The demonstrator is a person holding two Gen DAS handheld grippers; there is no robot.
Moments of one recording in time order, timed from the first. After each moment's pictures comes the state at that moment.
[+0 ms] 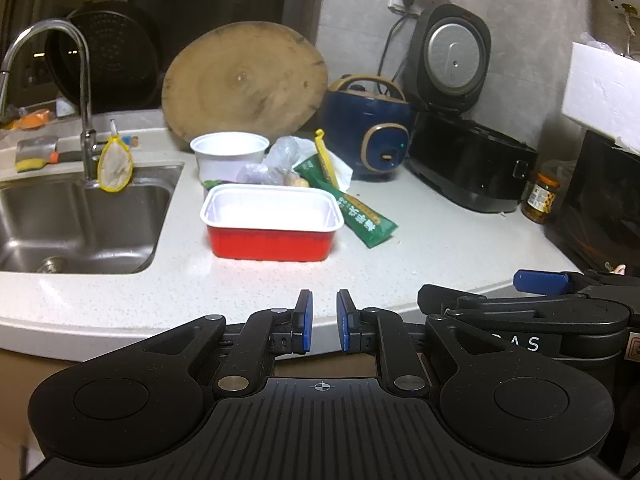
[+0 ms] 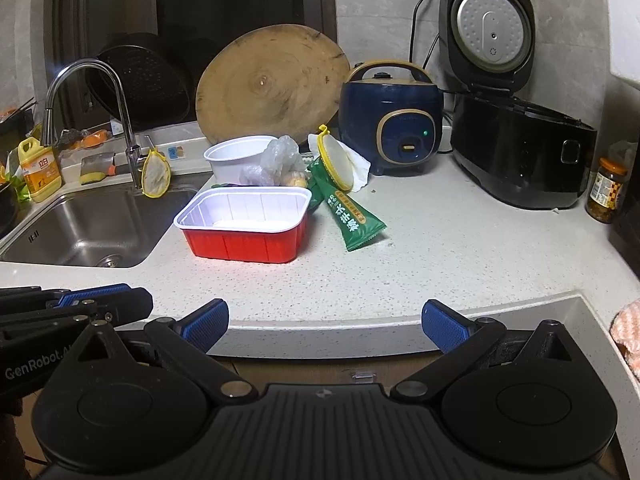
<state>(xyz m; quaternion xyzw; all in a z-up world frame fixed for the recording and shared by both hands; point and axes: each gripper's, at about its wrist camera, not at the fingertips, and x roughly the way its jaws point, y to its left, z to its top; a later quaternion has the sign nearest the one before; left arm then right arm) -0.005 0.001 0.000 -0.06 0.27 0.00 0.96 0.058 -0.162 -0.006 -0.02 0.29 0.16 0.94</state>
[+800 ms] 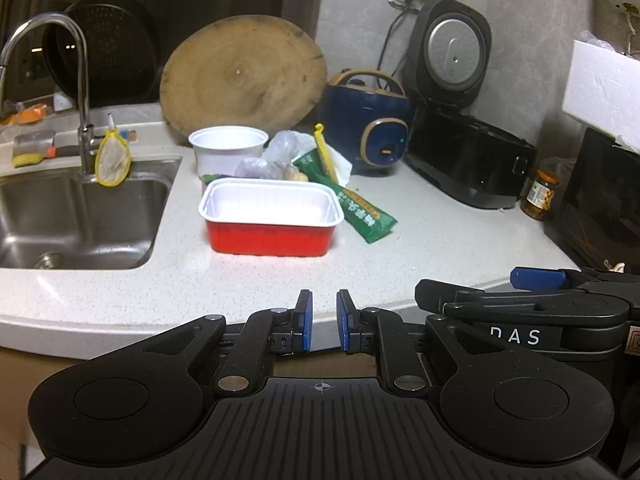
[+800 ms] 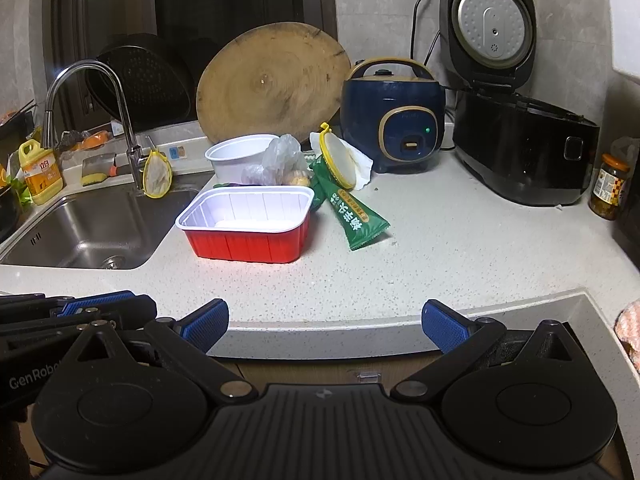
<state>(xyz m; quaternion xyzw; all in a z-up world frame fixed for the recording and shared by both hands) -0.003 0.002 -0.001 -0.07 0.28 0.00 0.96 0.062 -0.160 -0.005 -0.02 0.30 0.17 0.94</state>
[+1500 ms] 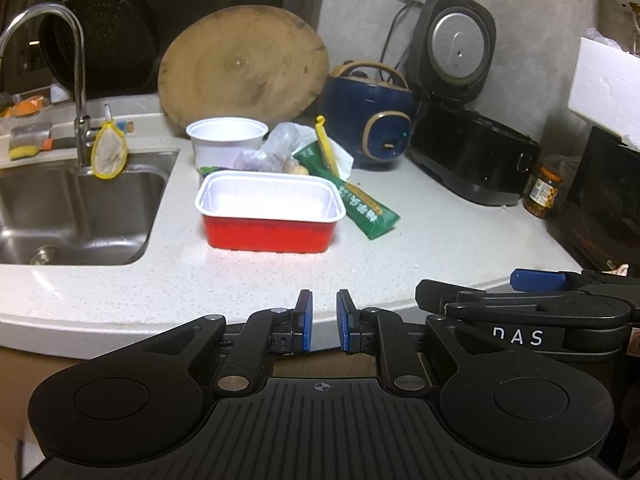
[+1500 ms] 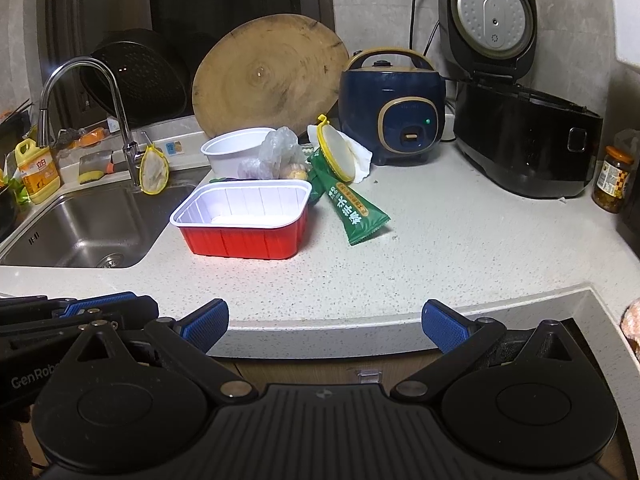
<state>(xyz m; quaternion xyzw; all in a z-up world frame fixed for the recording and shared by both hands) 0.011 0.003 -0.006 -0.07 0.29 0.00 0.96 0.073 -0.160 -0.010 -0.01 0.31 0.17 0.94</state>
